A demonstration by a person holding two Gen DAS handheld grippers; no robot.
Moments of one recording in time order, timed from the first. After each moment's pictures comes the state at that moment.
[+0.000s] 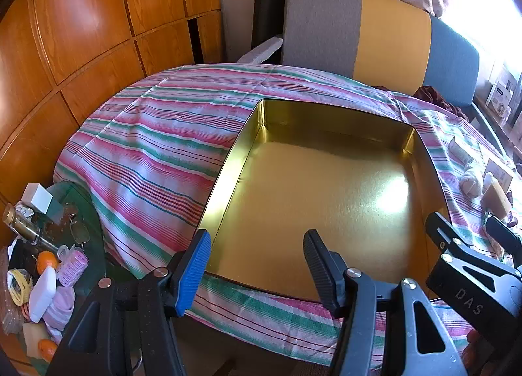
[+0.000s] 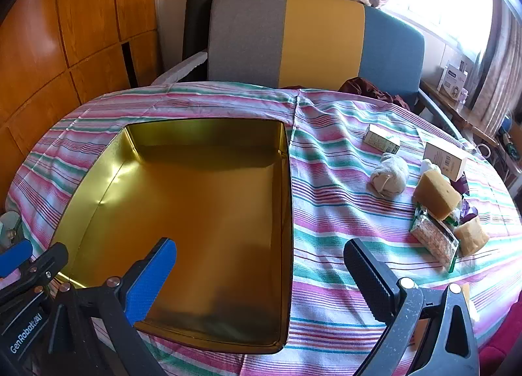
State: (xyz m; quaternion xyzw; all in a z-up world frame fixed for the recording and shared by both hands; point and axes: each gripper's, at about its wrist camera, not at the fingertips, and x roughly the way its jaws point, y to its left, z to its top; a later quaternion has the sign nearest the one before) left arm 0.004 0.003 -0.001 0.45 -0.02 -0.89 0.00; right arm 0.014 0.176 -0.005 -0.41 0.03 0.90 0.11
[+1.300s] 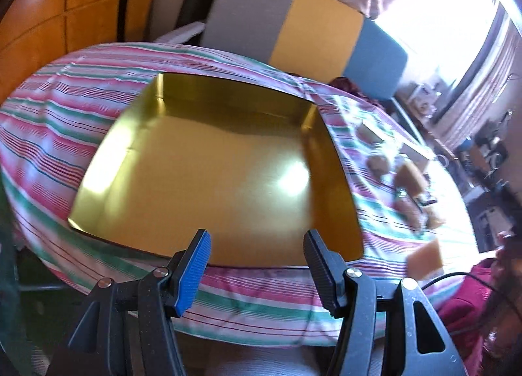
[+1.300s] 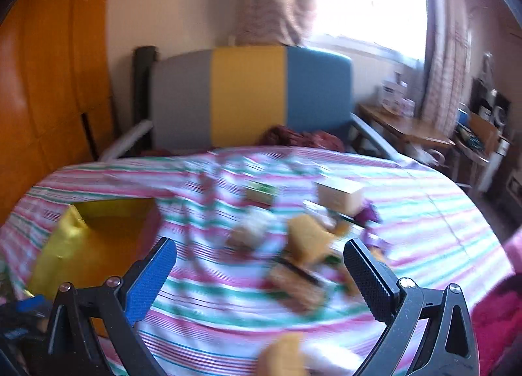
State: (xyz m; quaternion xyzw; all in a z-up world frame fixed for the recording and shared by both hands) left arm 0.027 0.041 -0.015 0.47 0.07 -0.86 -0.20; right arm 0.118 0.374 0.068 -0.31 0.06 0.92 0.22
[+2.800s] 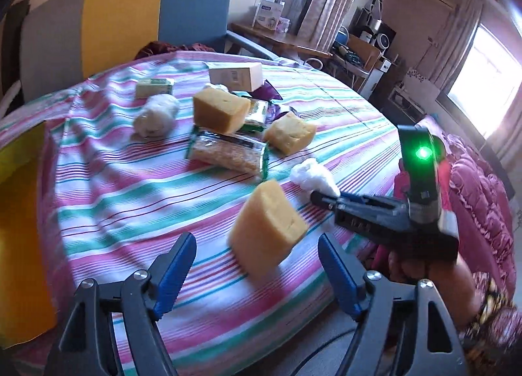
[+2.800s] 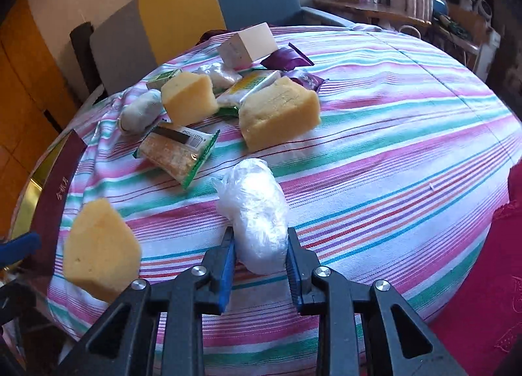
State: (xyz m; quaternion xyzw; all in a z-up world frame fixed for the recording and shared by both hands) left arm 0.101 0.291 -0.022 0.44 -0.09 -0.76 -0.48; right arm 0.187 0.481 -0.070 -0.42 0.20 0.86 0.21
